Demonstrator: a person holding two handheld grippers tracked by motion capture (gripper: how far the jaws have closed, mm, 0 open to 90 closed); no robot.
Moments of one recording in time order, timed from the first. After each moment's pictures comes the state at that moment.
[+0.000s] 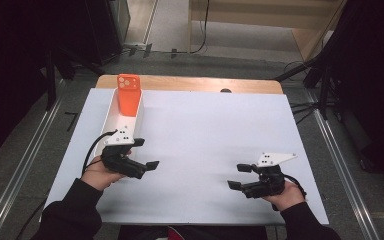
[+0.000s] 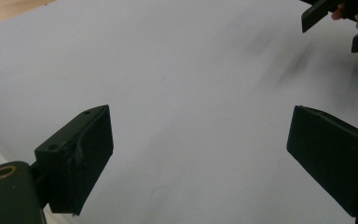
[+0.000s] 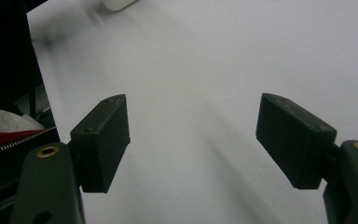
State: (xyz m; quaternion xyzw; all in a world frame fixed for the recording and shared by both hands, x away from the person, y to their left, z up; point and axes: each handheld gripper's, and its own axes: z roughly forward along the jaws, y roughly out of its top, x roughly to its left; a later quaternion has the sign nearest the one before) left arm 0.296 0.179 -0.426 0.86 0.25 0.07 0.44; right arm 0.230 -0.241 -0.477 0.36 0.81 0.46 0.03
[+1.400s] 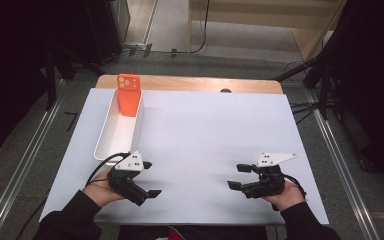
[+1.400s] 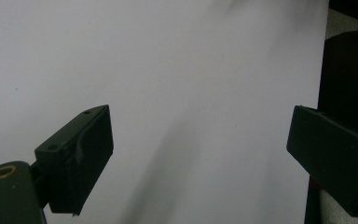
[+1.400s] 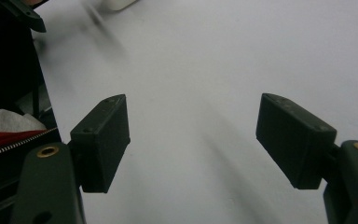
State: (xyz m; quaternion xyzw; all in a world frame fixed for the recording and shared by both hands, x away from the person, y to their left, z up) left arm 0.264 0.169 -0.456 0.91 0.17 0.02 0.38; right arm 0.230 -0.241 -0.477 0.36 0.81 0.46 0.03
